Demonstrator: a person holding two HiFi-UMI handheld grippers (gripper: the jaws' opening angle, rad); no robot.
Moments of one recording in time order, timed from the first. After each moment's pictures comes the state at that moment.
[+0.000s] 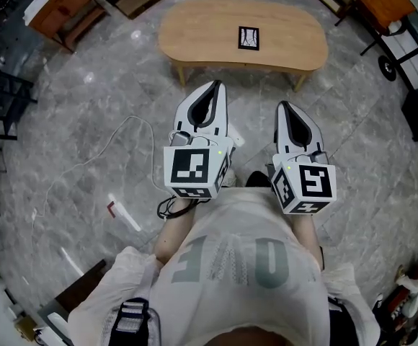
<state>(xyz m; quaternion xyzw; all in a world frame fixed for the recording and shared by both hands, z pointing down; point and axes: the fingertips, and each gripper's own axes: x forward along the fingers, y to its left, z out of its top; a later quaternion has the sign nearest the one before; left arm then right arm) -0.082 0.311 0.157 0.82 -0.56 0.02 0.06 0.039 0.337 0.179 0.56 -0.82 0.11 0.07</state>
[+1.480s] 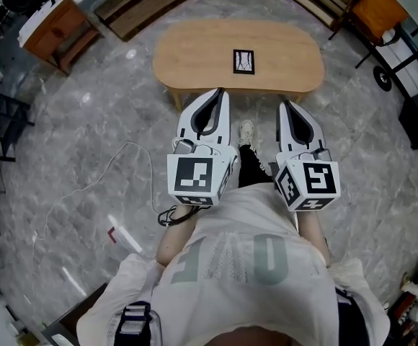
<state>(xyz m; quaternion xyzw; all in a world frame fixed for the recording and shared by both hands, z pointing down) -0.064 0.234 0.154 0.84 -0.54 0.01 0.02 0.052 0.247 0.174 0.57 -0.82 0.08 0.04</state>
